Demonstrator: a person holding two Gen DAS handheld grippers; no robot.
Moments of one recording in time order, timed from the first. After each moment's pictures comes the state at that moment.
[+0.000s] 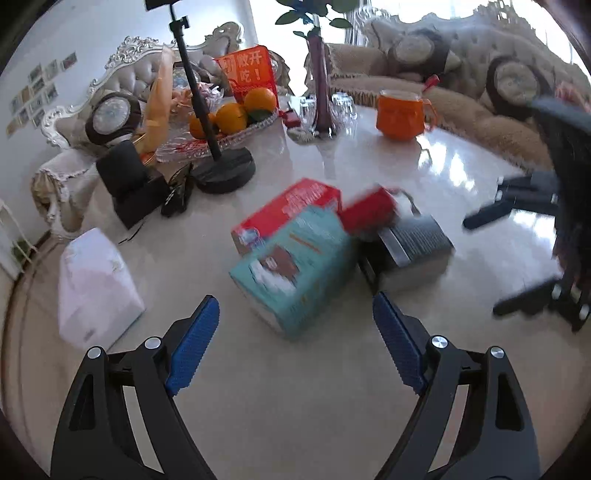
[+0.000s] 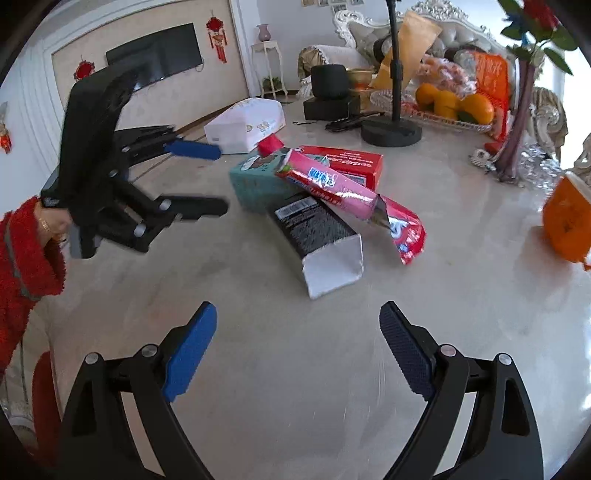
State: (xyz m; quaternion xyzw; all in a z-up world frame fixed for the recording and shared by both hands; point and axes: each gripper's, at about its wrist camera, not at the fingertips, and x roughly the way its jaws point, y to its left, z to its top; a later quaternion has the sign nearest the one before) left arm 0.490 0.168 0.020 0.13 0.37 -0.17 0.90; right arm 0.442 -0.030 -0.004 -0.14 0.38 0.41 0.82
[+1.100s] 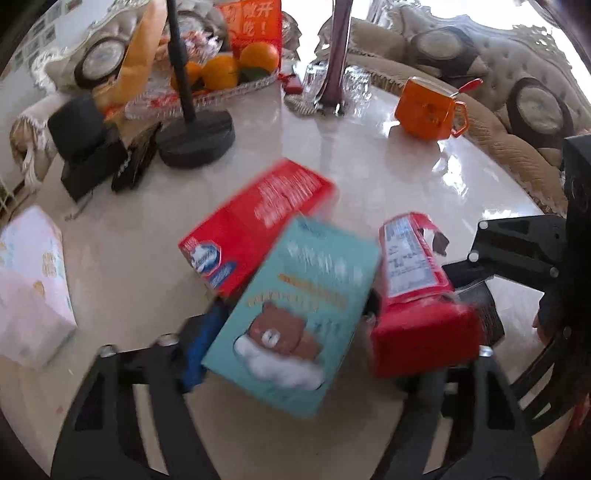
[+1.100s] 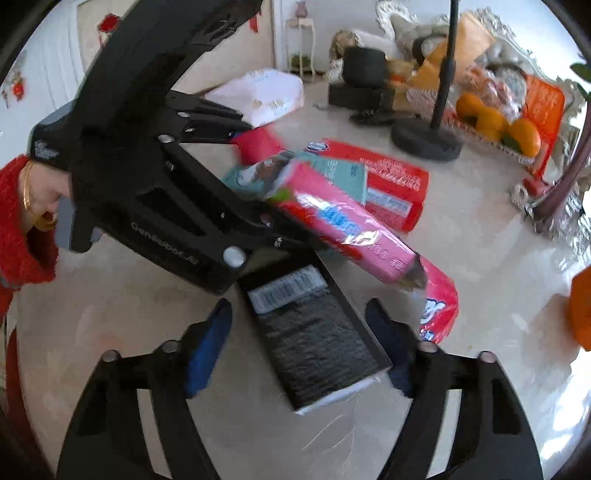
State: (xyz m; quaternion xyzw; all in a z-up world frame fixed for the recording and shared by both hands) left arm 0.552 0.133 -0.008 0.06 0.46 -0.16 0.87; right arm 0.478 0.003 -0.014 -0.22 0.38 0.43 0.79
